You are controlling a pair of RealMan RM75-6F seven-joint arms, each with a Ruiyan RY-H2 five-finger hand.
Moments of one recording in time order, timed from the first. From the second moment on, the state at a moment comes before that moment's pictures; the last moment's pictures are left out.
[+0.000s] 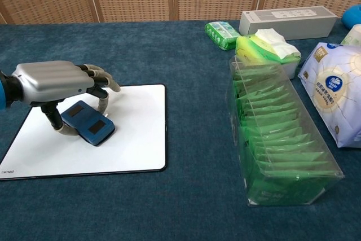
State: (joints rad) left arm -0.74 -1.42 0.03 -1.42 1.44 0.82 0.31; right arm -0.16 -1.18 0.06 -1.60 -1.48 1.67 -0.08
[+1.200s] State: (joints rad) left arm -0.74 -1.41 0.05 -1.47 1.45 0.82 0.31; right arm -0.16 -1.18 0.06 -1.59 -1.48 1.67 -0.06
